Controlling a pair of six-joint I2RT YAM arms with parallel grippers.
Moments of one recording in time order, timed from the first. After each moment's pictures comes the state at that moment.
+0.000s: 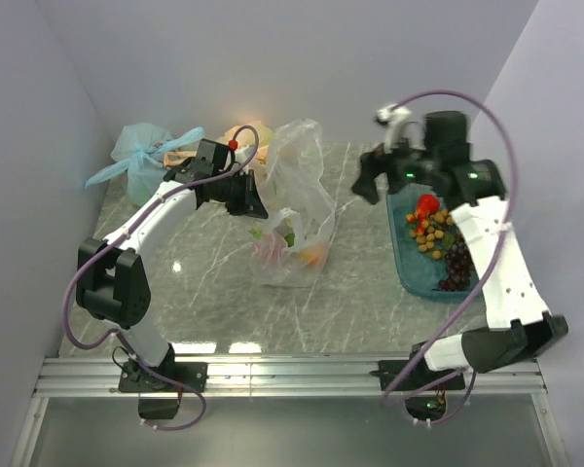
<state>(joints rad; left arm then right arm) -0.35 1.68 1.44 -0.62 0.55 -0.36 0.30 1.40 1.71 -0.92 -0.49 -0.25</state>
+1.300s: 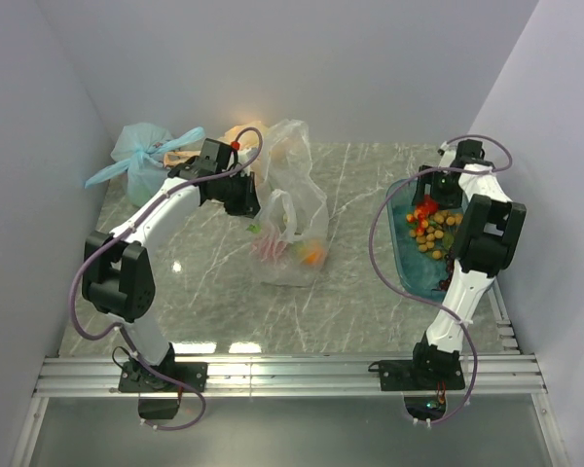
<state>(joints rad) -0.35 1.73 1.47 -0.67 0.48 -0.29 -0.28 2.15 1.72 -0.68 -0.26 -0.11</state>
